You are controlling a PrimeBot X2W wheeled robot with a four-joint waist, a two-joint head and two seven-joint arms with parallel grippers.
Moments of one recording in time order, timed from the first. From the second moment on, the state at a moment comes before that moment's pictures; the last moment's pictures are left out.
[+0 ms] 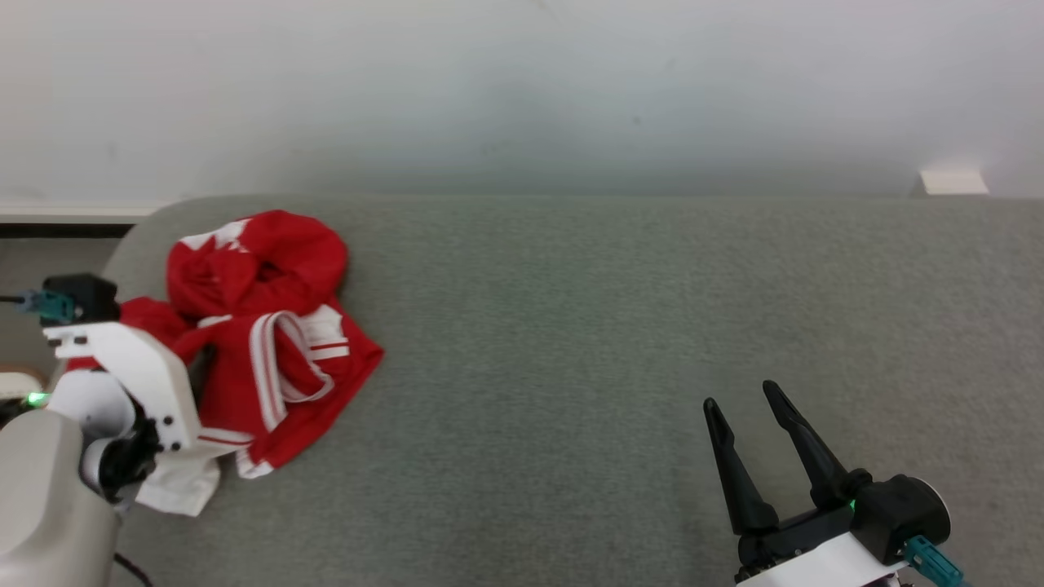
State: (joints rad) left arm -0.63 0.40 -0.10 0.68 -0.41 -0.13 0.39; right arm -0.16 -0.05 0.28 0.19 0.28 0.13 -0.26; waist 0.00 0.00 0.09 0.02
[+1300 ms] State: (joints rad) left arm -0.71 0.52 -0.32 0.63 -0.44 -0.13 0.36; right arm -0.11 -0.05 0.26 0.22 0.30 0.13 -0.26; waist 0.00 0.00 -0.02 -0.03
